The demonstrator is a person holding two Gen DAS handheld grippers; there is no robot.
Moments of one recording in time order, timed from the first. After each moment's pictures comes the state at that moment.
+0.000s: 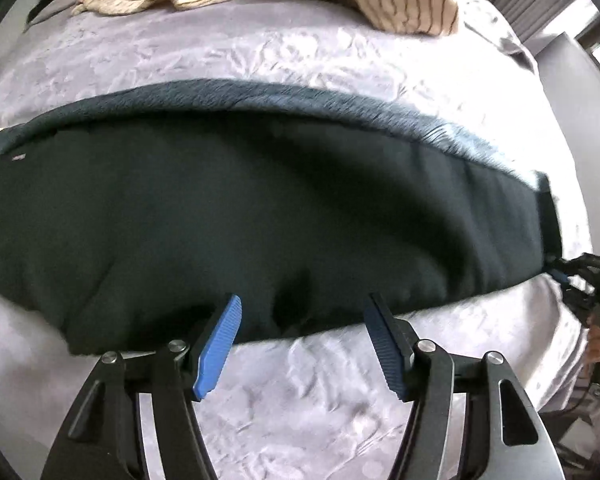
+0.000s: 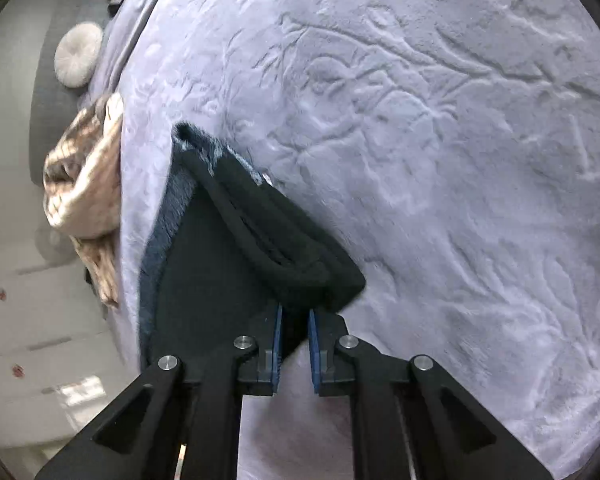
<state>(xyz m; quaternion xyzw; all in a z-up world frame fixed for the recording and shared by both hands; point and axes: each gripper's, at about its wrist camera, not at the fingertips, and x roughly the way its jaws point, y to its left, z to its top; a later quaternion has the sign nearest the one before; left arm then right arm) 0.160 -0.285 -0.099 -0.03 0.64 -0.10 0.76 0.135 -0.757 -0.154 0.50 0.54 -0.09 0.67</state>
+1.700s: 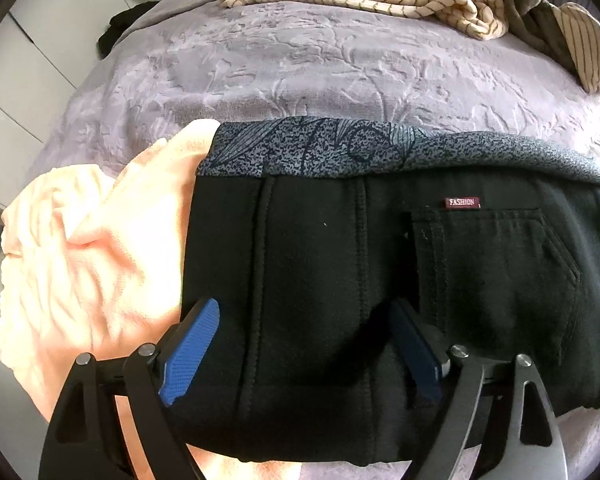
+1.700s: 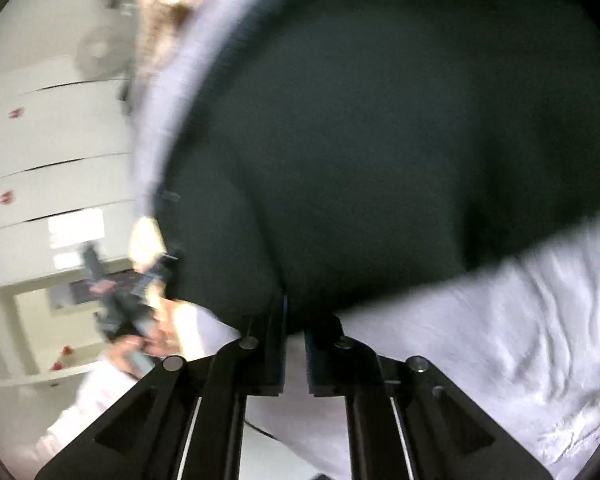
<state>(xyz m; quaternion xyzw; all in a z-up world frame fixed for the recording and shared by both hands) 0.250 0.043 -0.141 0.09 0.59 0.01 0.80 0.167 -0.354 -0.178 0.42 0.65 0.14 0.61</state>
